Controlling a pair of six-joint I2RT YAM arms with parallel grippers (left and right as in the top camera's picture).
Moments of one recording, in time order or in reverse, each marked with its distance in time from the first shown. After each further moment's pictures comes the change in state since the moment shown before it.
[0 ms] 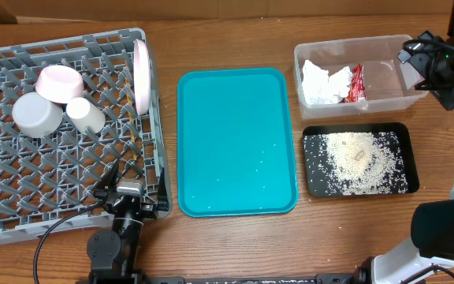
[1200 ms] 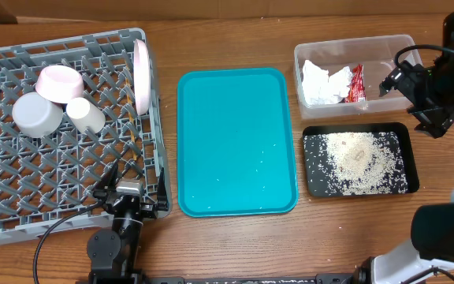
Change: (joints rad) left arm 0.000 0.000 0.000 -0.001 -0.007 0.000; right arm 0.004 -0.025 0.000 -0.320 -0.236 -0.092
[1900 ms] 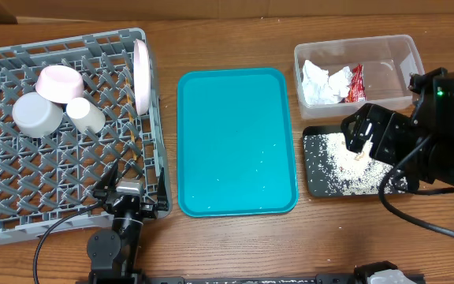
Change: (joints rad) left arm 0.000 0.000 0.000 0.000 0.000 0.000; right arm 0.405 -0.501 -0.037 -0.003 -0.009 -0.061
